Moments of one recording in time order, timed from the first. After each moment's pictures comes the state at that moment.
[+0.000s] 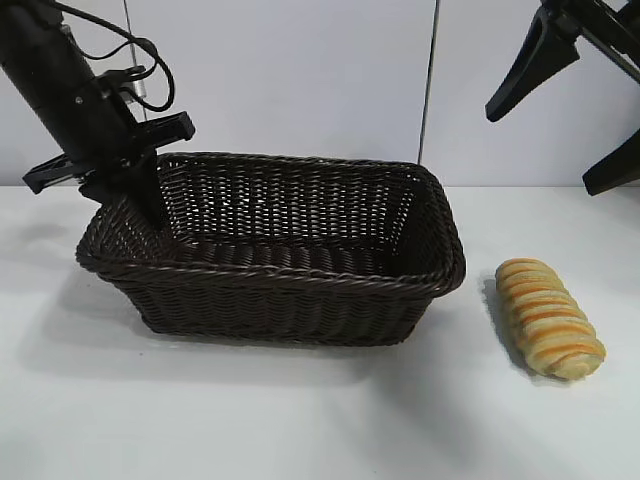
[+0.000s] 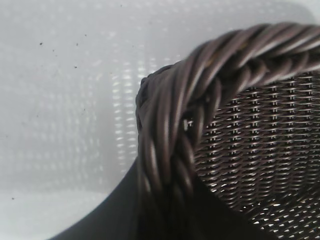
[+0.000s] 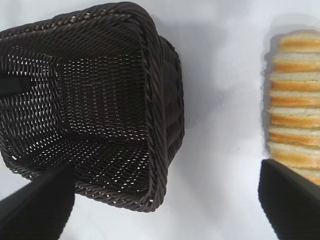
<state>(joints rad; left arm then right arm) -0.20 2.12 -1.62 -0.45 0.99 0.14 -0.04 1.54 -1.13 0.65 0.93 -0.23</state>
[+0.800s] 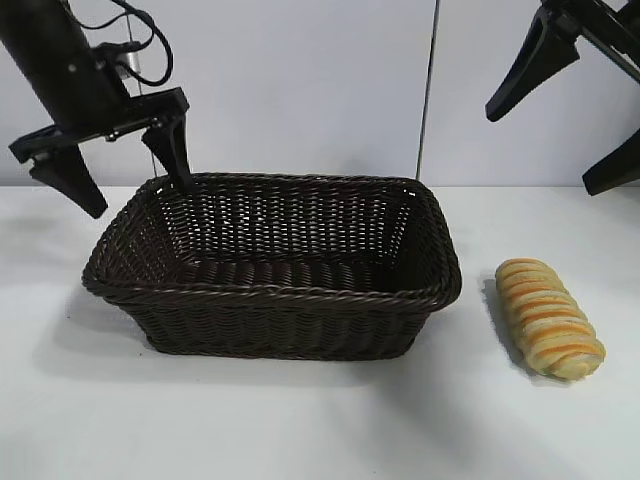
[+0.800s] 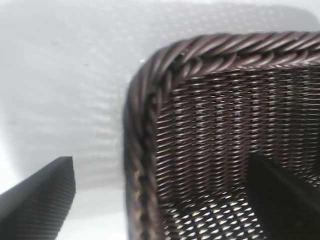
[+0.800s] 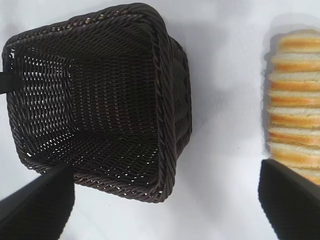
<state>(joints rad) -0.02 2.00 -1.85 -0.12 1.20 0.00 -0.04 1.54 -1.13 0.65 0.93 -0.23</state>
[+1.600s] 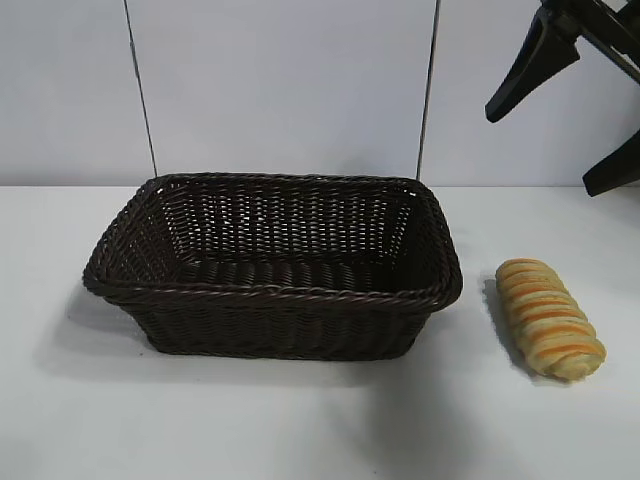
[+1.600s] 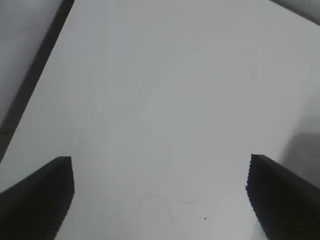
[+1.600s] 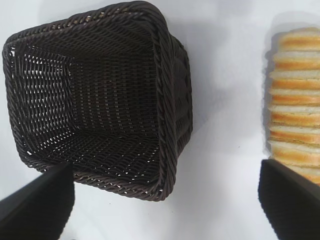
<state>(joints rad) 0.41 1.57 -1.85 -0.25 1.23 0.20 -0.04 1.54 -1.13 0.65 0.94 -0.24</state>
